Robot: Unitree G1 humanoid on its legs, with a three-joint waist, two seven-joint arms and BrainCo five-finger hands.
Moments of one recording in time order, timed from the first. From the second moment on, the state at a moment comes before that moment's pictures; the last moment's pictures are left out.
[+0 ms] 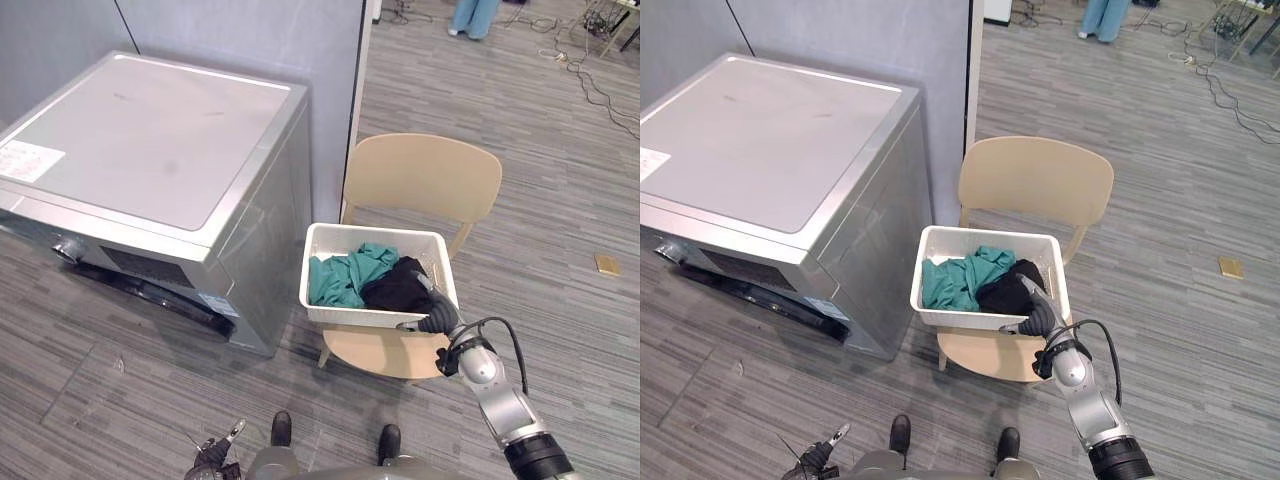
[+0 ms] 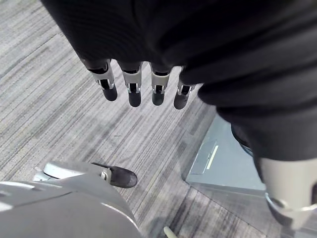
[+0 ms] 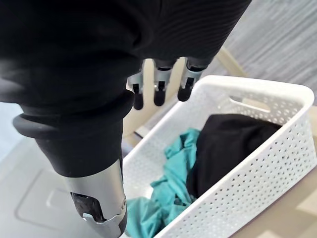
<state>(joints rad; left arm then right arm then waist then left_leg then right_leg) 0.13 0.09 0.25 0.99 -0.07 0.06 0.15 0.00 -0.32 0.17 0.13 -0.33 0.01 0.00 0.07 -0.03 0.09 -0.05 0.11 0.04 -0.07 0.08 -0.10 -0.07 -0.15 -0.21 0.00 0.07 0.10</state>
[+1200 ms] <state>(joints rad) 0.17 0.06 0.21 1.00 -0.10 0.03 0.17 -0.07 -0.24 0.18 0.18 -0.29 0.03 -0.06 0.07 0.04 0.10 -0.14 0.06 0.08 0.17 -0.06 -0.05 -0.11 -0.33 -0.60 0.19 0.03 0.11</state>
